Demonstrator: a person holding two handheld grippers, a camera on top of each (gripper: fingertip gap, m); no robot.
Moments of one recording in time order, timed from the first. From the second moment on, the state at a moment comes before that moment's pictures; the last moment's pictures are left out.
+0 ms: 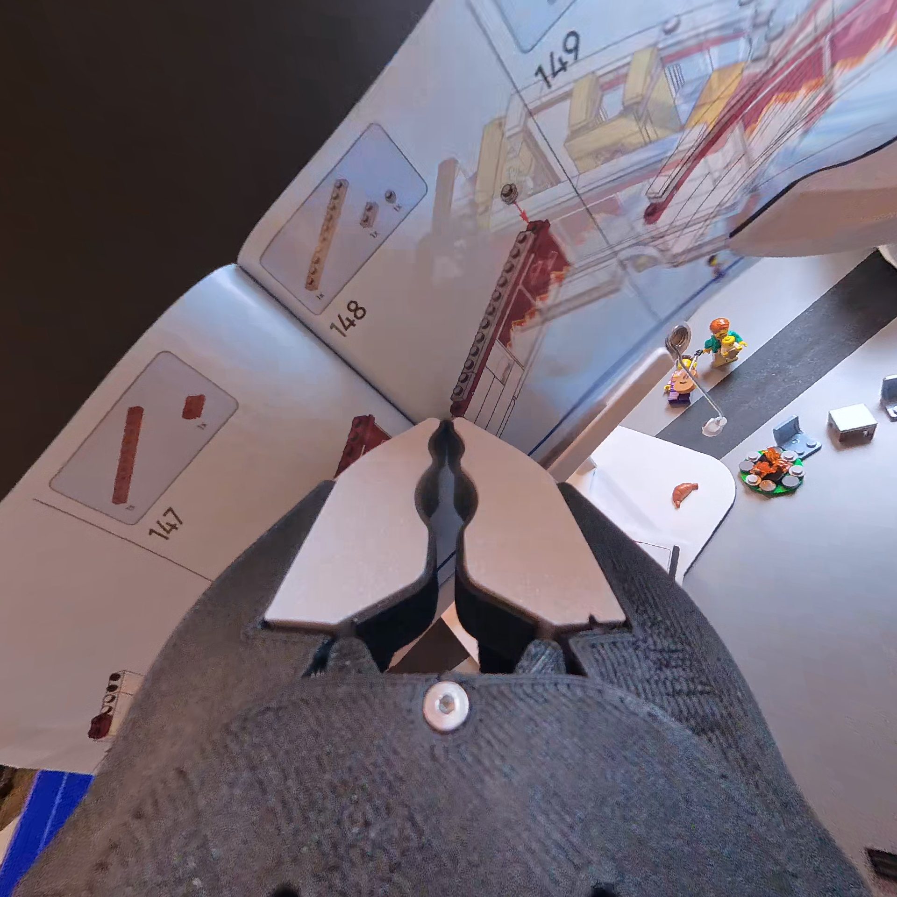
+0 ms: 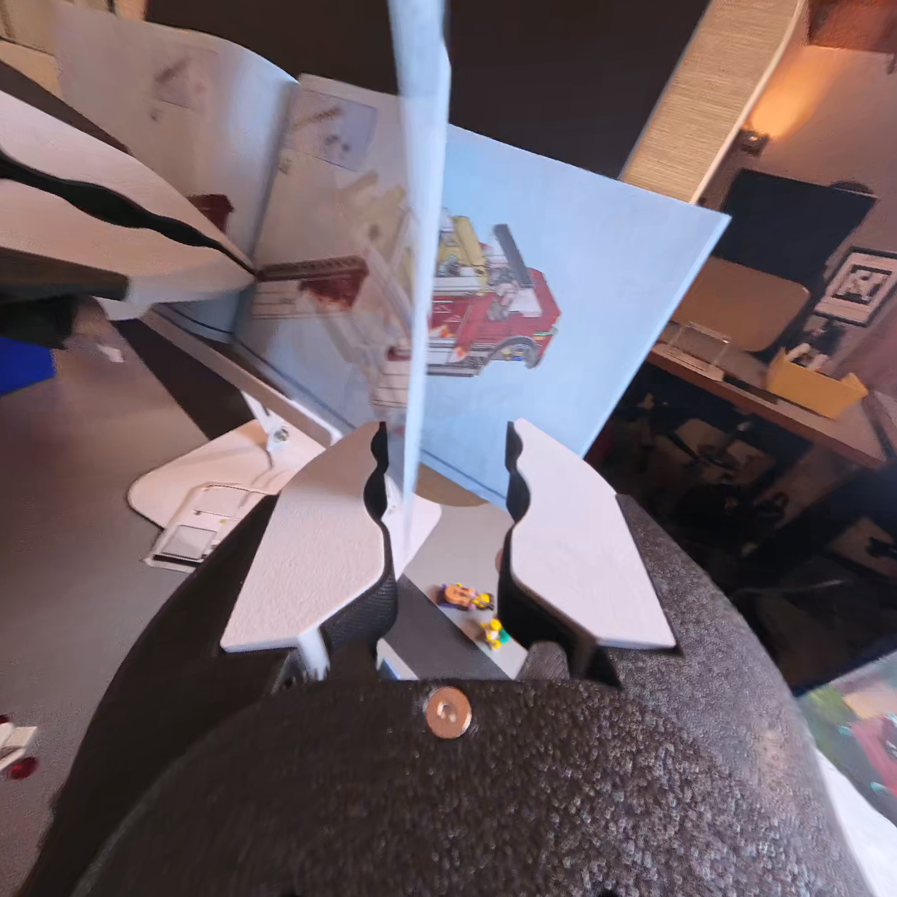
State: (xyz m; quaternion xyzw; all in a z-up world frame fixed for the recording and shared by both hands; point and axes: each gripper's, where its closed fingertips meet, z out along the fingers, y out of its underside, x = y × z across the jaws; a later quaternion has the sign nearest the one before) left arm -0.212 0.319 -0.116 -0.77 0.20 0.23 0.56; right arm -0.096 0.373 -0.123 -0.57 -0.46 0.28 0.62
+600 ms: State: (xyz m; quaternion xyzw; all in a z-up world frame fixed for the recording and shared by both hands) left arm -0.164 0.257 -0.115 -0.72 0.24 0.14 0.64; right arm -0.173 0.234 -0.065 -0.47 -0.54 0.56 0.42
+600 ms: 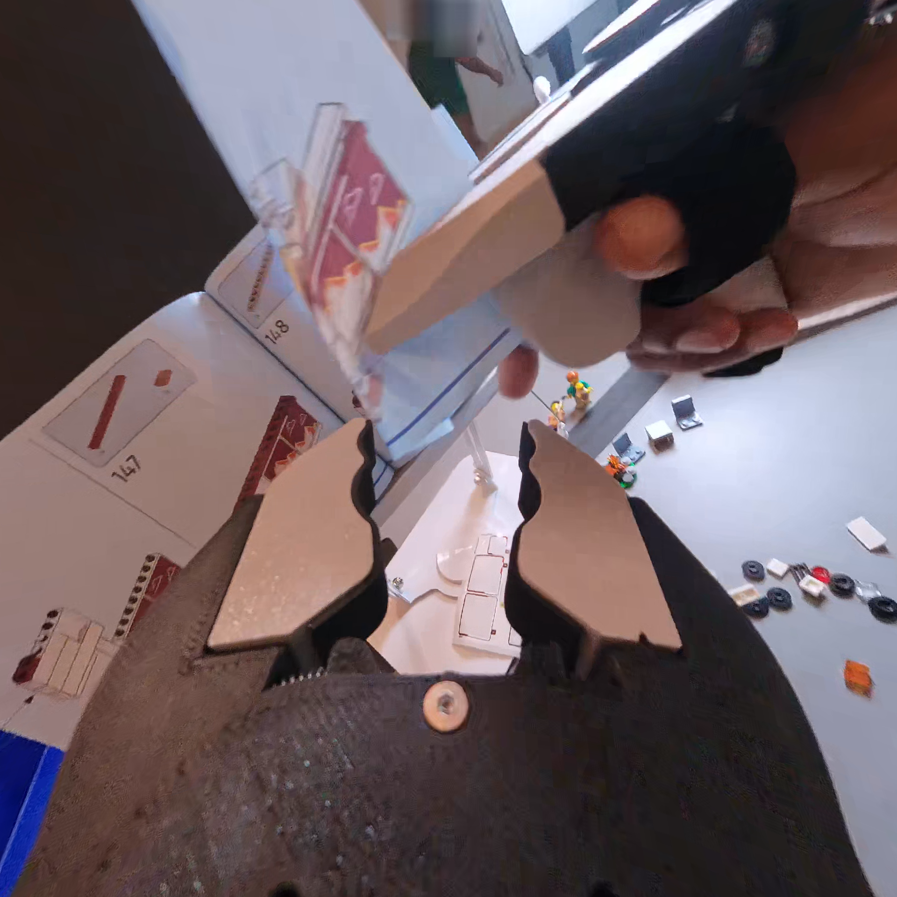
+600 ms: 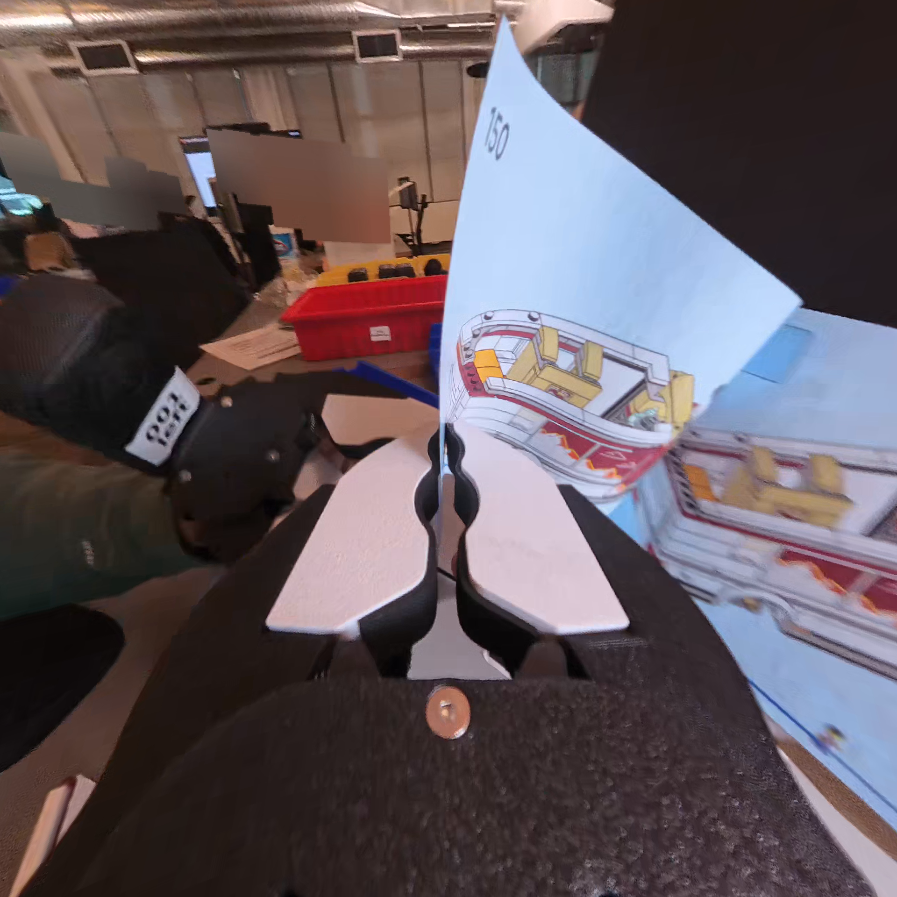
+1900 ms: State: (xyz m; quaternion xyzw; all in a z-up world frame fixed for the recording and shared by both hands) left arm -0.300 0.246 -0.175 -0.47 -0.40 -0.43 0.66; right arm -0.240 0.307 -0.102 -0.47 -0.58 0.08 0.66
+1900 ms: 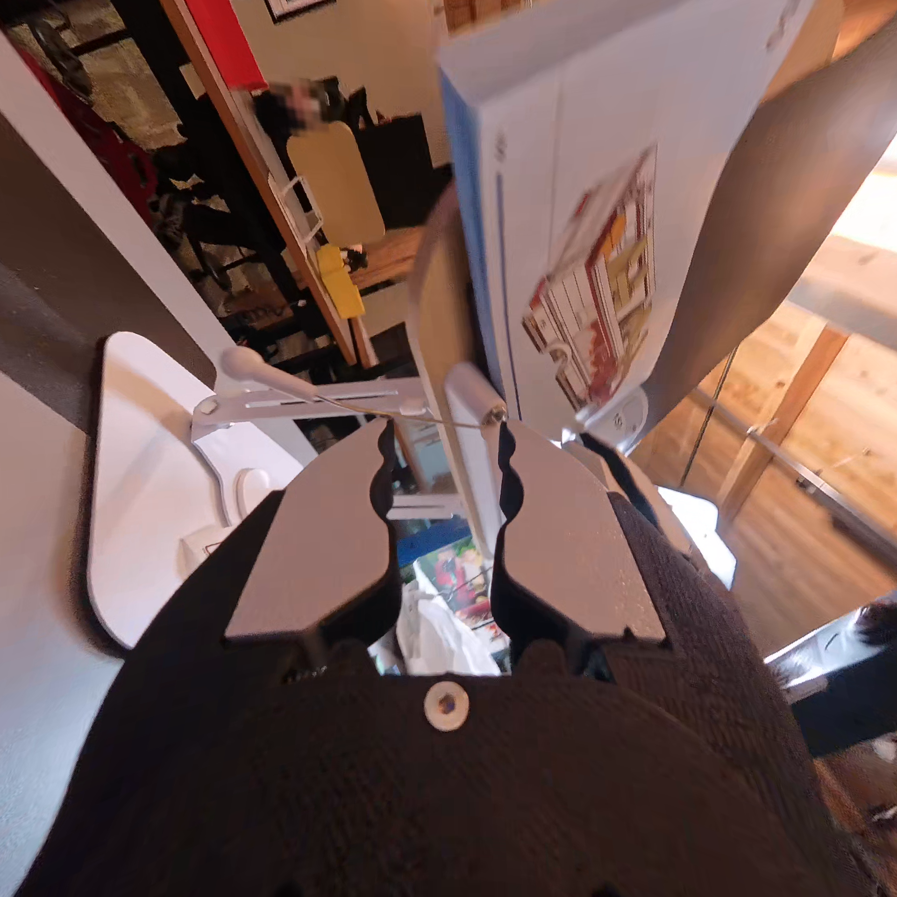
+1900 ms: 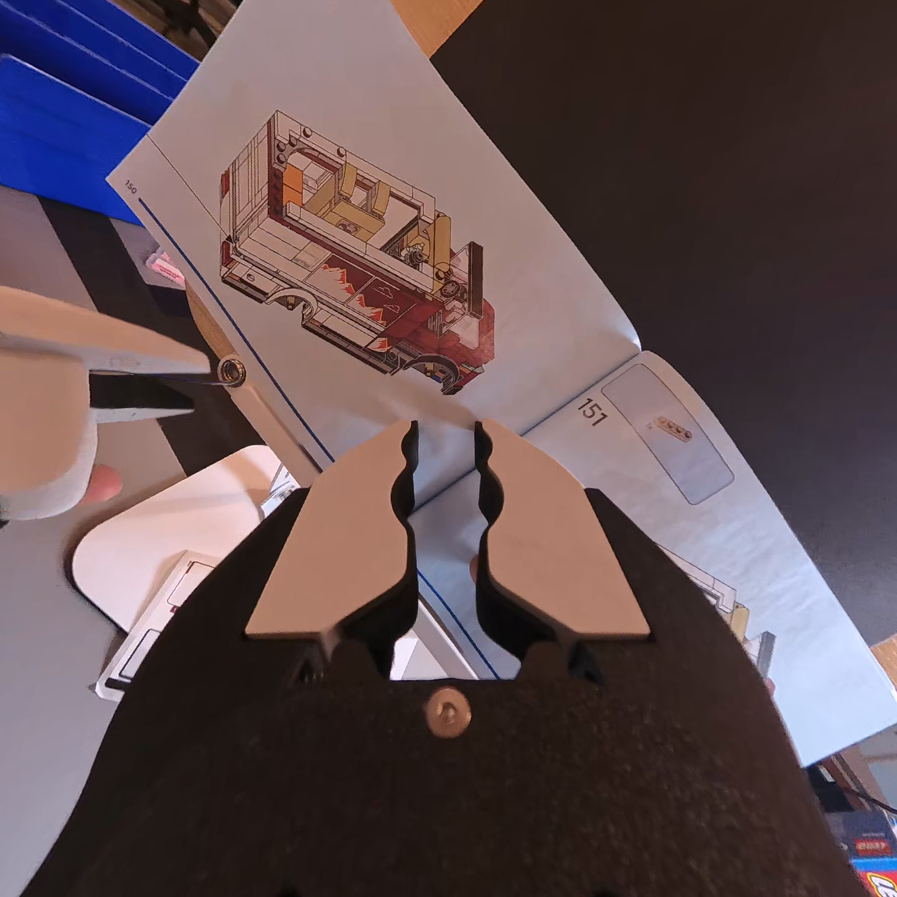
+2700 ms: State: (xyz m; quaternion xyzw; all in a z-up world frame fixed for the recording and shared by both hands) left arm -0.317 0.229 -0.146 -0.46 -0.36 -0.32 0.75; right arm -0.246 0.309 -0.102 -0.49 -0.59 0.07 0.64
